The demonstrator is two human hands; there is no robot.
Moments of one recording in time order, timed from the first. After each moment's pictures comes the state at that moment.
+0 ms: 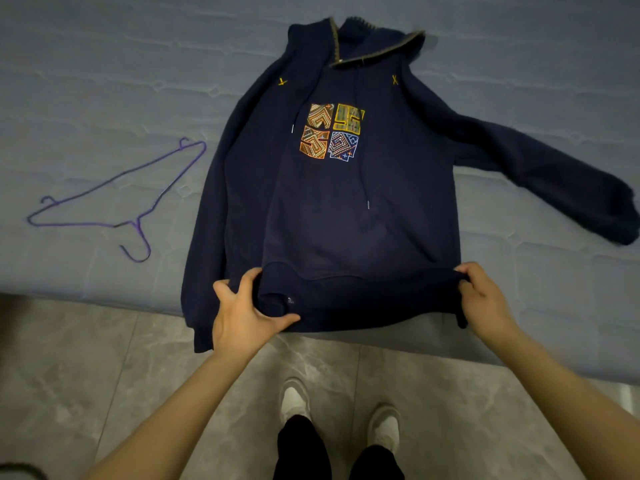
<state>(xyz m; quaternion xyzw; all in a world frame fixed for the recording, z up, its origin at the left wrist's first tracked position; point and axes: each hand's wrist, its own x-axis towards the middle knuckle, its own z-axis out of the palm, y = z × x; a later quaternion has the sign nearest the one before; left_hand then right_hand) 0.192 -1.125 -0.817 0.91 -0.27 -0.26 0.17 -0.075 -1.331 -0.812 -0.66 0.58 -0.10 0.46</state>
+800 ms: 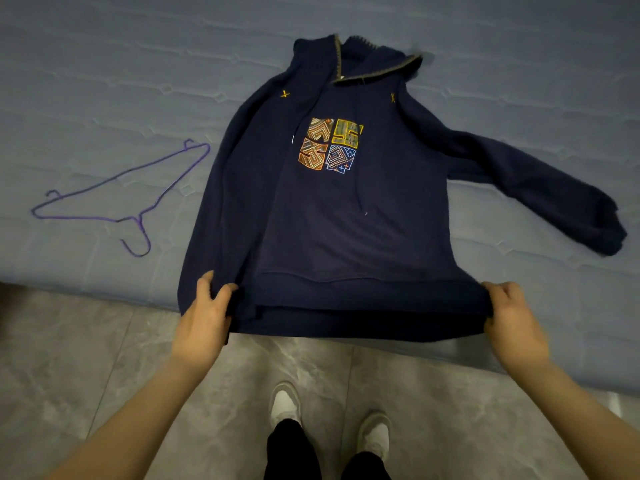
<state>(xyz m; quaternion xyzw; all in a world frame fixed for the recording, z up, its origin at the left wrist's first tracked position) 0.219 -1.078 -0.826 0.90 -0.40 -0.17 0.07 -0.136 -1.328 -0.810 -0.81 0.57 0.04 0.14</state>
